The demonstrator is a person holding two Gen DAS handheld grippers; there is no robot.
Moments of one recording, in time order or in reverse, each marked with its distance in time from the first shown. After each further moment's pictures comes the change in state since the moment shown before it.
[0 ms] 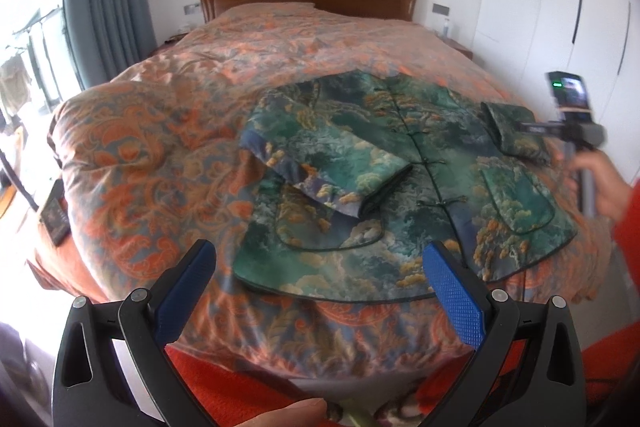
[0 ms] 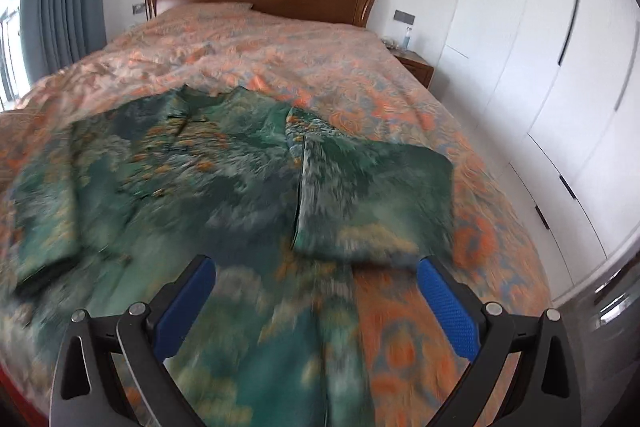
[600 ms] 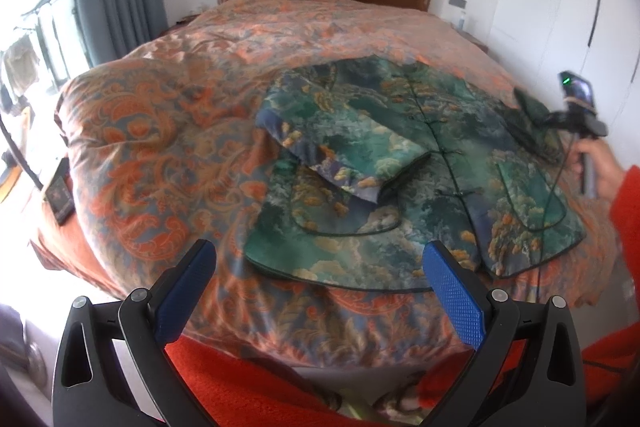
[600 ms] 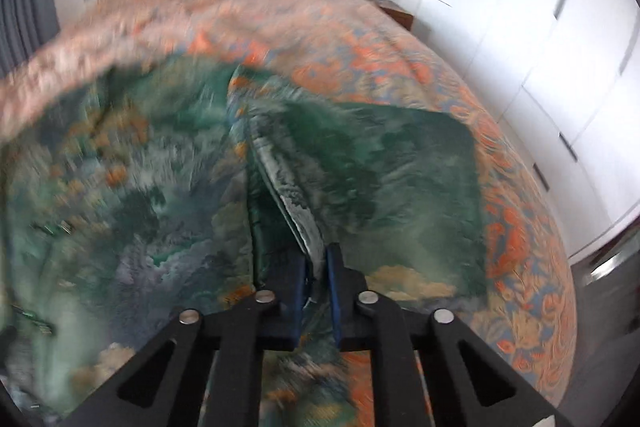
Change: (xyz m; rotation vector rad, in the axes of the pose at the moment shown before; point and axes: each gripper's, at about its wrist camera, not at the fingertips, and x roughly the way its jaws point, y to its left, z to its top) left arm 0.014 0.011 -0.003 -0.029 0.057 0.012; right arm 0.101 -0.033 0.033 0.144 0.138 -0.041
